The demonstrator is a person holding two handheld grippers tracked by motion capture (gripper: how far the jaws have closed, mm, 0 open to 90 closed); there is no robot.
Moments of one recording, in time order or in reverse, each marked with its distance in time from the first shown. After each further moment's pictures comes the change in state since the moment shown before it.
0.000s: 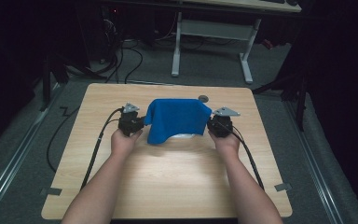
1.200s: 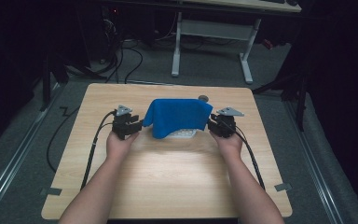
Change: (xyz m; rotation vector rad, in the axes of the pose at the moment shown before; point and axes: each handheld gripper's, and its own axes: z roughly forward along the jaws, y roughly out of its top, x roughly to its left) left arm 0.007 -0.008 -0.025 -0.053 0.079 -0.035; right arm -0.014 -0.005 0.001 -0.001 -0.030 0.068
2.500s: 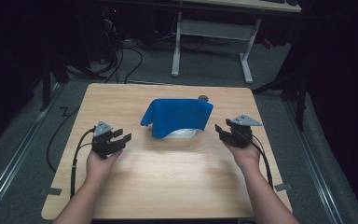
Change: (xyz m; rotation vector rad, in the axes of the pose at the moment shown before) left arm -0.006 -0.048 -0.083 -0.031 -0.017 0.010; right arm -0.003 -0.008 -0.075 -0.025 -0.016 -0.089
